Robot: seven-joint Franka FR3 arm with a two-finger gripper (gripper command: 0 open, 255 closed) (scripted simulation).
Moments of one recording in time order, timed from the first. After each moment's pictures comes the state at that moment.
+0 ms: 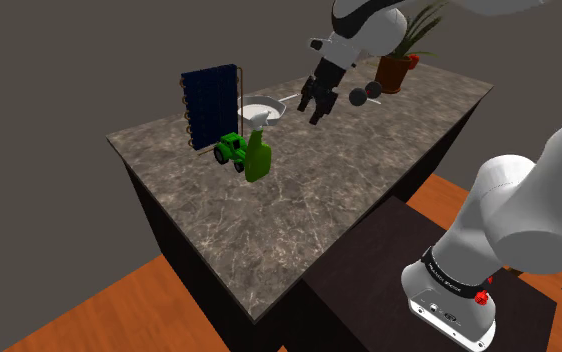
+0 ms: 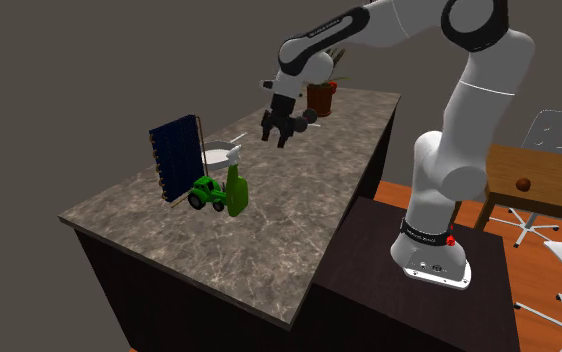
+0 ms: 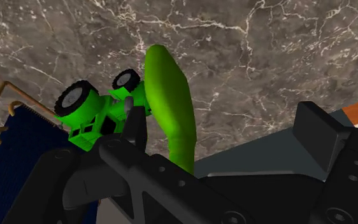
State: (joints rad) arm 0.40 -0.17 -0.51 -2.26 0.38 2.14 -1.45
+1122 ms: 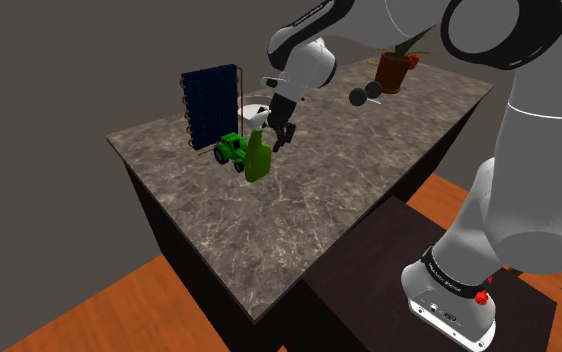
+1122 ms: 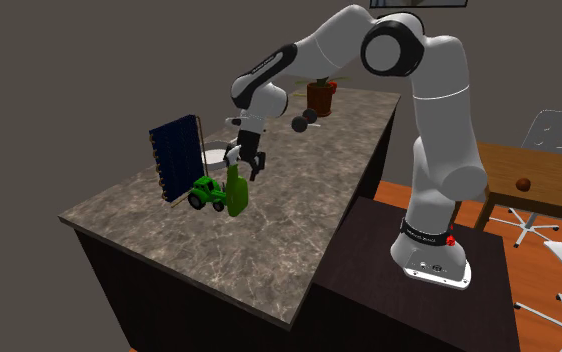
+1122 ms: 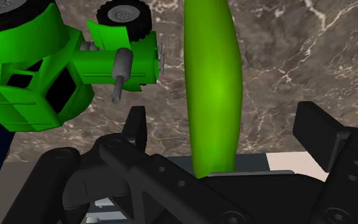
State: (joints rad) arm 0.42 0.33 -0.45 -1.97 0.77 2.06 -2.09
